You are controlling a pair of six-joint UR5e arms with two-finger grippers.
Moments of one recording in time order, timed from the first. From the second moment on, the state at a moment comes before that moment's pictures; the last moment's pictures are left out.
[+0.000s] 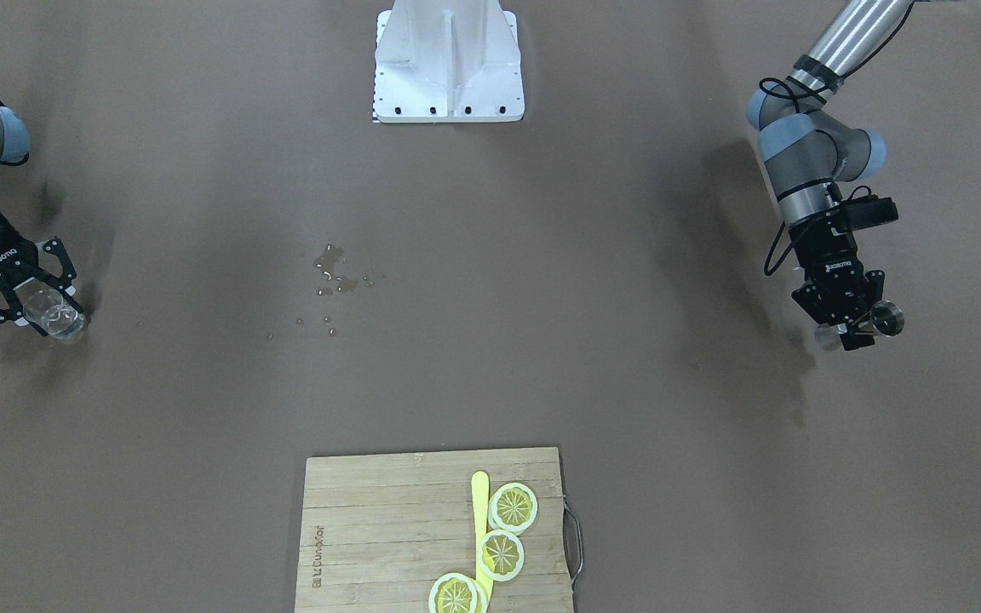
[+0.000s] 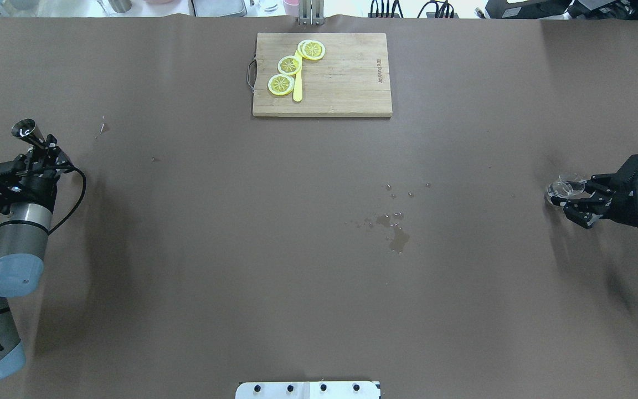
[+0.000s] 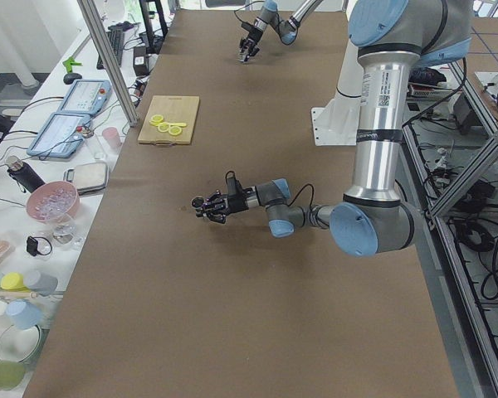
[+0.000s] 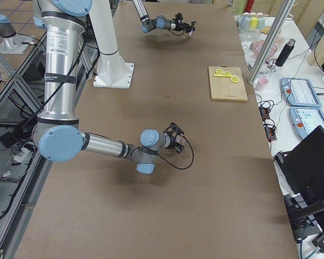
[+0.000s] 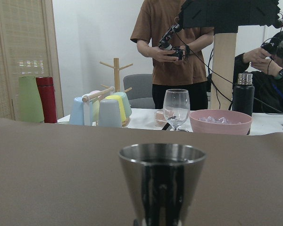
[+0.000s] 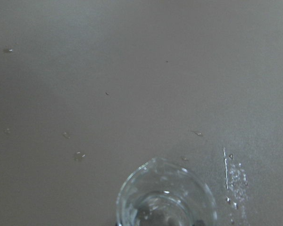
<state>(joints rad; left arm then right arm) -0.49 -1.62 -1.38 -2.73 -0.57 -1.35 0.83 -1.64 1.30 0.05 1.84 0.41</state>
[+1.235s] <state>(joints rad) -0.38 -1.60 -1.66 -2.74 -0.58 -1.11 1.02 -1.44 1.37 -0.25 2.18 0.23</state>
